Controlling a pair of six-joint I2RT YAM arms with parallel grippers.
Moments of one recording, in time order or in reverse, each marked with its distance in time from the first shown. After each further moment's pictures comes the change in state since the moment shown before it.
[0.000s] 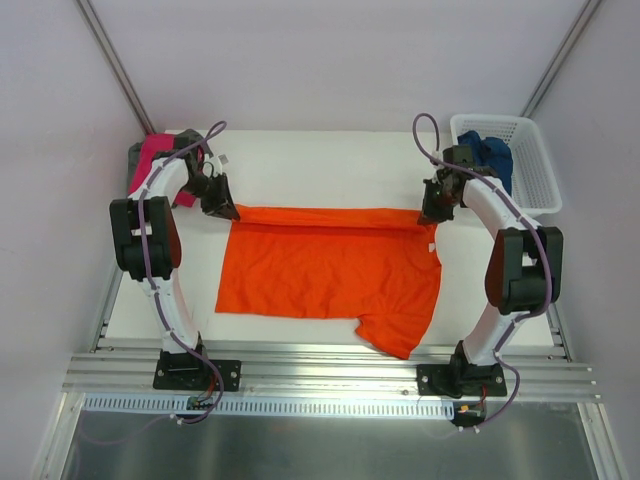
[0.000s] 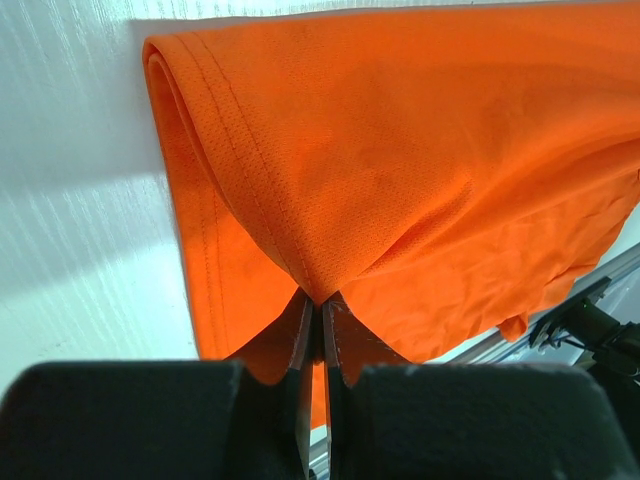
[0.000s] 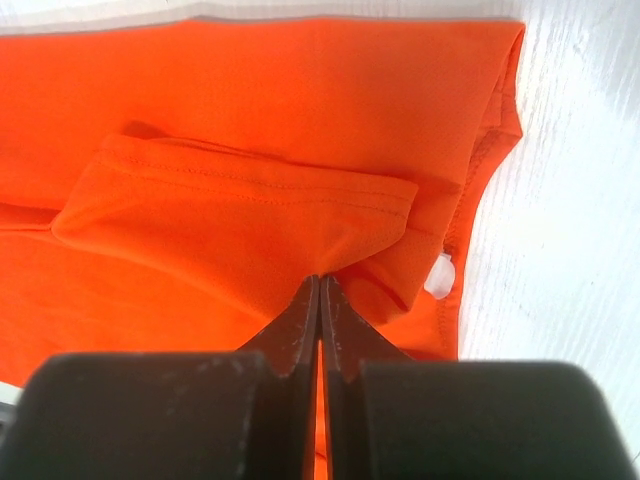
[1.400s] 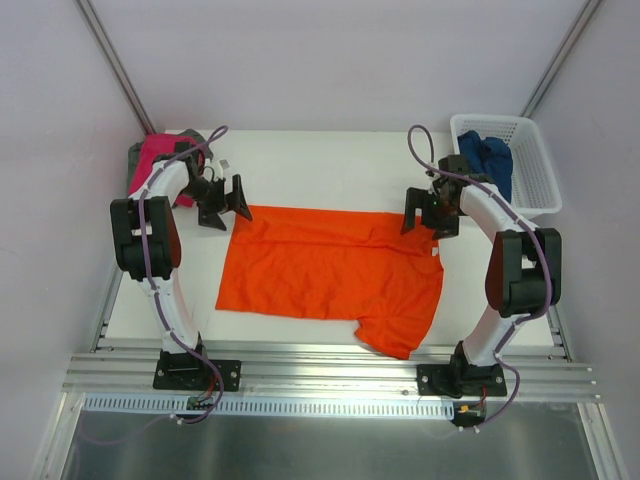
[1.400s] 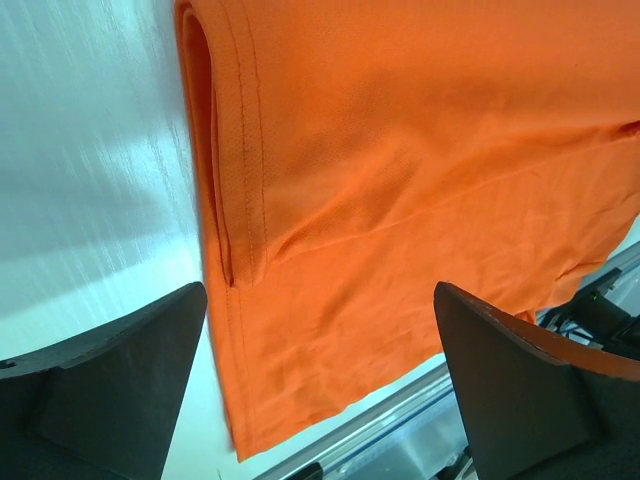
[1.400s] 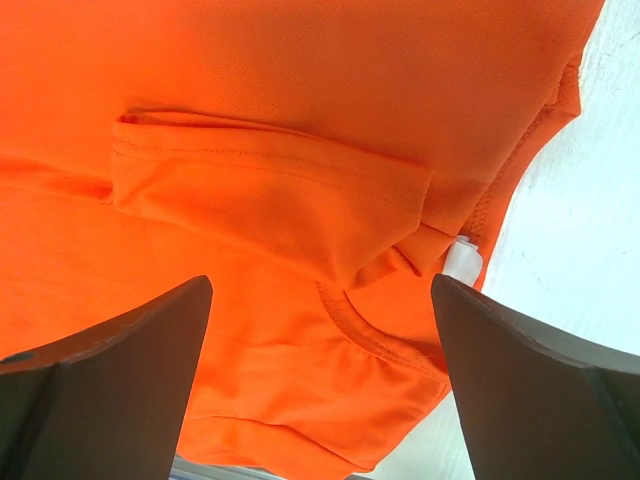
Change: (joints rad) left arm 0.000 0.001 -0.038 -0.002 -0.005 0.026; right arm 0.021 -0.023 -0.081 -0.010 -0.002 -0.014
